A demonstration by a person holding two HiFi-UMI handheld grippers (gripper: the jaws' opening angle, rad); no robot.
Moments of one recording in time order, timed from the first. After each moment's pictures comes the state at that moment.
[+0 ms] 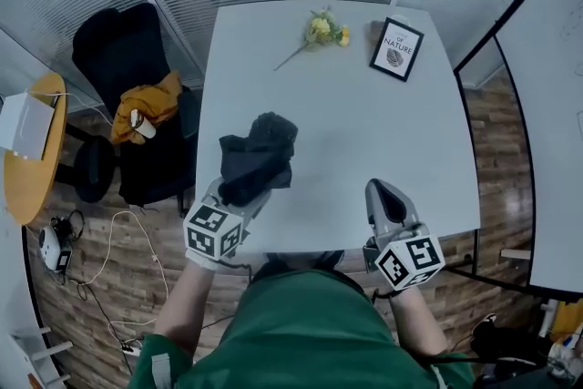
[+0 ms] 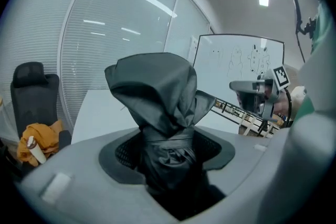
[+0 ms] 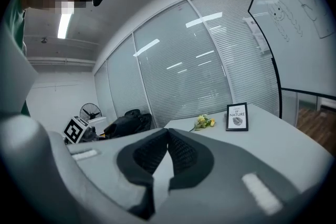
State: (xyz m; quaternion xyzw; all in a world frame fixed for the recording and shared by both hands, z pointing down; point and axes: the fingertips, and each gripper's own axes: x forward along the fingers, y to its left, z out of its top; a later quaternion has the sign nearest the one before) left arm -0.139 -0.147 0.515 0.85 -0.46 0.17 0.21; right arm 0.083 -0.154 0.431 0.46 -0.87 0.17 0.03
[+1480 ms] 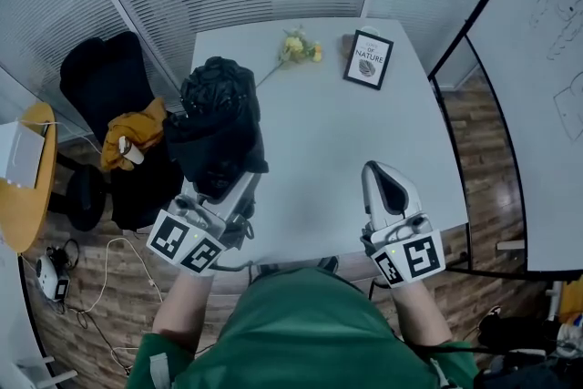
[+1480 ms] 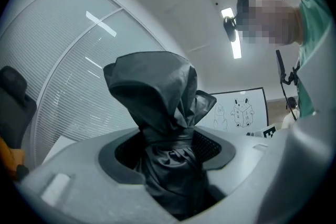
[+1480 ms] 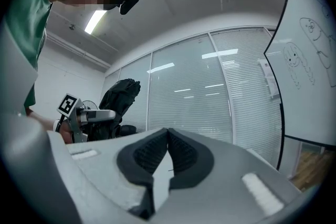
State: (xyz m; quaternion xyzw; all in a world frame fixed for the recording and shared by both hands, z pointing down) left arm -0.107 -0.168 0.303 0.88 -0.44 -0.13 0.06; right arm 0.098 -0.158 0.324 0.47 -0.88 -0.01 -0.04
